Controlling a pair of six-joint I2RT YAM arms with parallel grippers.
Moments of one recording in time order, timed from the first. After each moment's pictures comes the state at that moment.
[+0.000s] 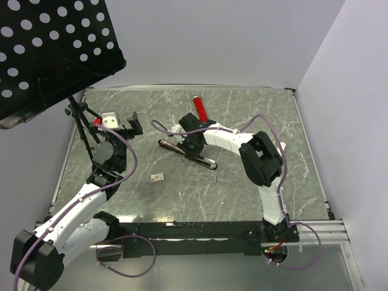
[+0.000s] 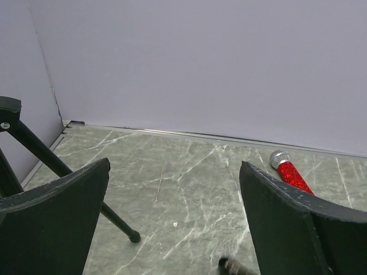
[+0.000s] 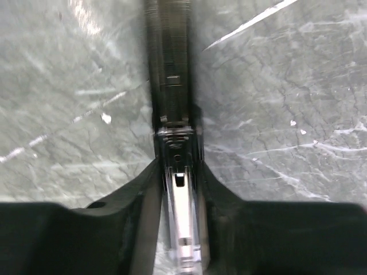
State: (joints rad) left arm -0.44 0.87 0.54 0.60 -0.52 0.01; right arm 0.71 2.08 1.55 -0.65 -0.11 -0.37
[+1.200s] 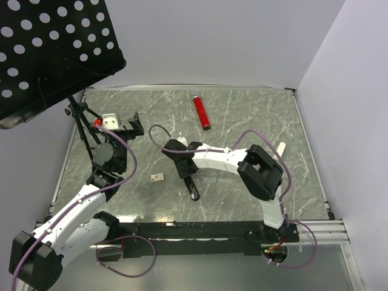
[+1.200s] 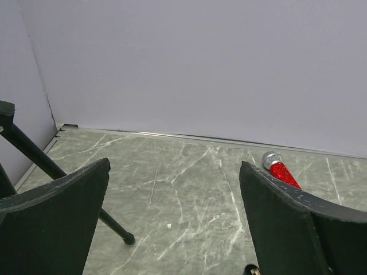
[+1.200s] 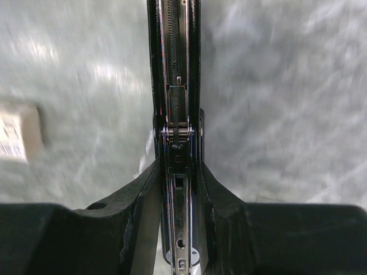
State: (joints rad) left arm -0.46 0.86 0.54 0.60 -0.52 0.00; right arm 0.97 1.99 1.43 -0.66 0.24 0.56
